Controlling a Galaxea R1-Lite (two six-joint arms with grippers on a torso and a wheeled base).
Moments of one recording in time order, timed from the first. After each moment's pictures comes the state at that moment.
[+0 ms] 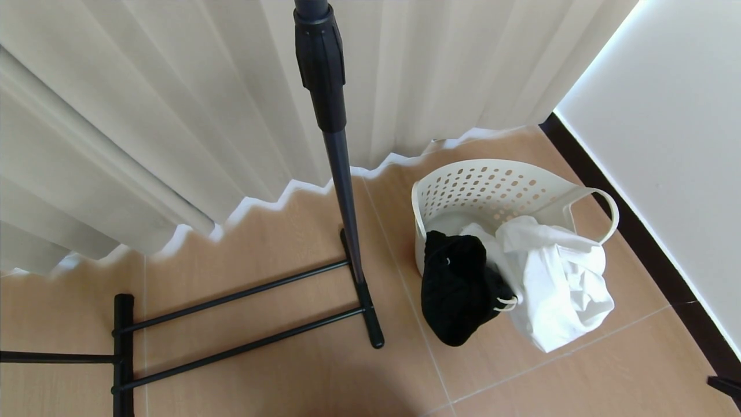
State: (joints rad) left arm 0.00 0.00 -0.03 0.07 -0.13 0.04; right arm 0.16 0.71 -0.15 -0.10 0.09 -0.25
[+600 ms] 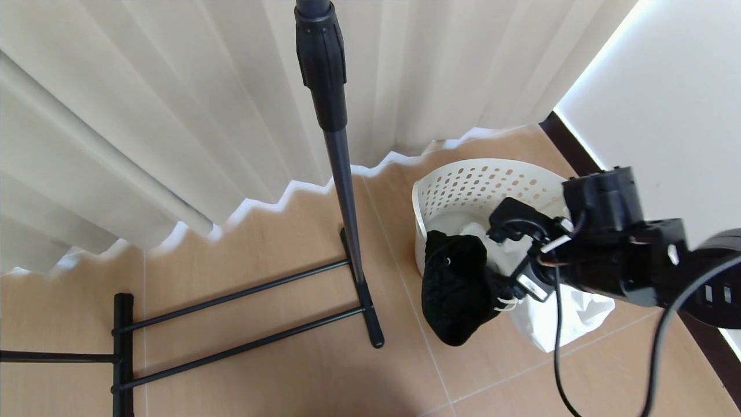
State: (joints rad) left arm 0.00 0.00 -0.03 0.07 -0.13 0.04; right arm 0.46 1.74 -0.97 -0.14 -0.35 -0.55
